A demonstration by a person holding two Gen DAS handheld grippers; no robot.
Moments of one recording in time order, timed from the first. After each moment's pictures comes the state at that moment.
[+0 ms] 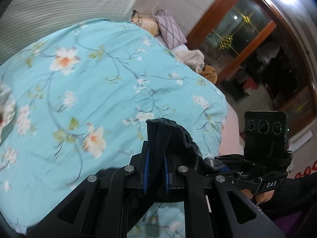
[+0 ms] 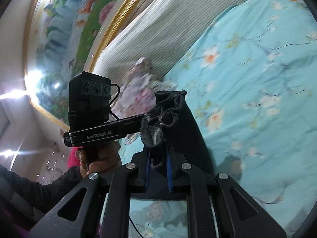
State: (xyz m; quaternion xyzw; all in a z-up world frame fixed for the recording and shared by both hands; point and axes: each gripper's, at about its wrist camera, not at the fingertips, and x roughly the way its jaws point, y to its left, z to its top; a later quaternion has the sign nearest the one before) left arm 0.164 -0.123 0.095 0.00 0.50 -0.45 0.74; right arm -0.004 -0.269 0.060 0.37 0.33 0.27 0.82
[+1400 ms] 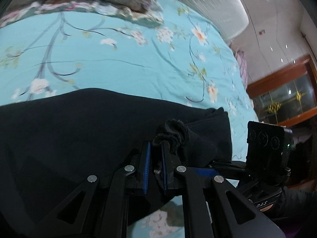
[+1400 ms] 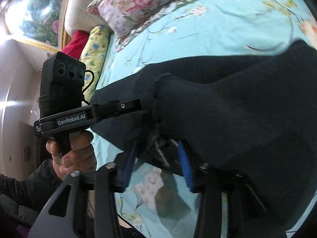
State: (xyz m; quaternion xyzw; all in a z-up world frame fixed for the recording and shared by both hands) left arm 0.107 0.114 -0.029 -0.22 0.55 -0.21 0.78; right arm 0.051 -0.076 -0.048 0.21 0.55 0.38 0.71
